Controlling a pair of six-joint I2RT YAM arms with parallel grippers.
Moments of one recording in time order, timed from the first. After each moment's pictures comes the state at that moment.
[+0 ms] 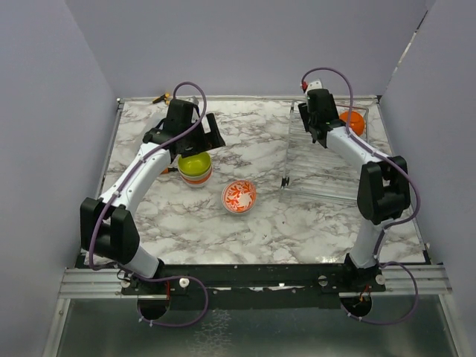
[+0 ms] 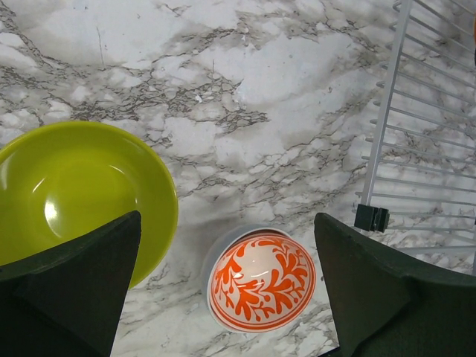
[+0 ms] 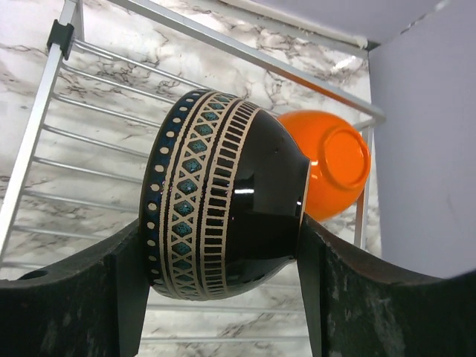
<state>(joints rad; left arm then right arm) -0.32 1.52 1.35 -0.56 0.16 -0.55 0.27 1.87 1.47 -0.15 0.50 -0.23</state>
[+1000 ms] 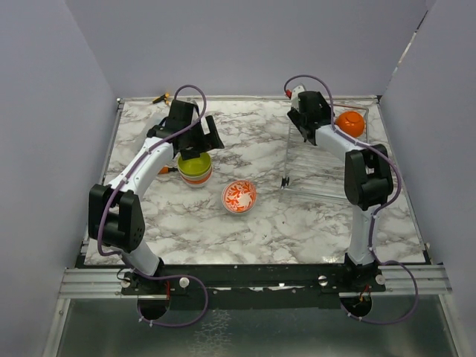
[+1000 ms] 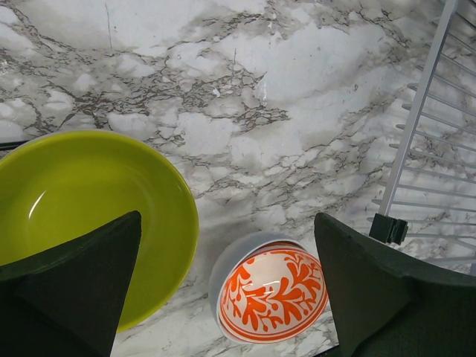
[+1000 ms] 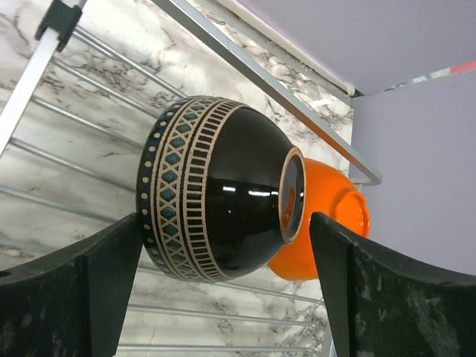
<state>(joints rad) -0.28 1.63 1.37 -0.57 0.20 -0.56 0.27 2.11 1.57 0.01 0.54 -0.57</state>
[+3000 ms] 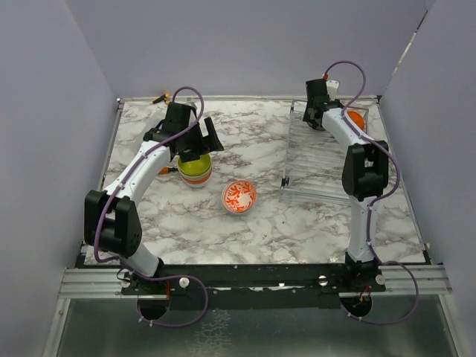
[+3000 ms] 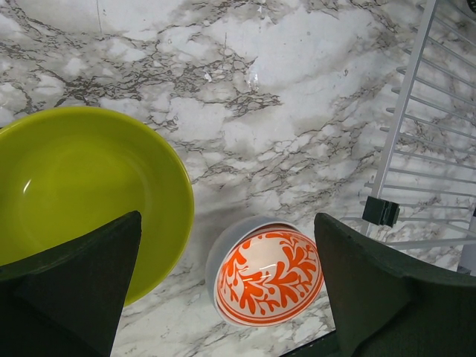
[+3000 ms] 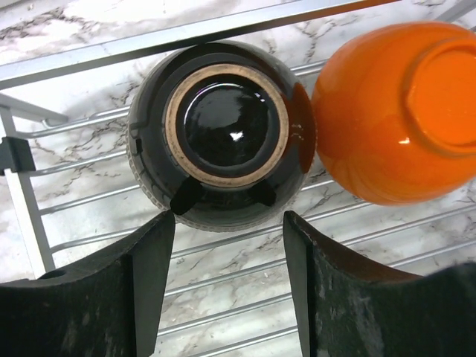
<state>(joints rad) -0.27 1.58 1.33 -0.57 0.24 -0.55 0.19 2.23 1.92 -0.49 0.50 0.37</state>
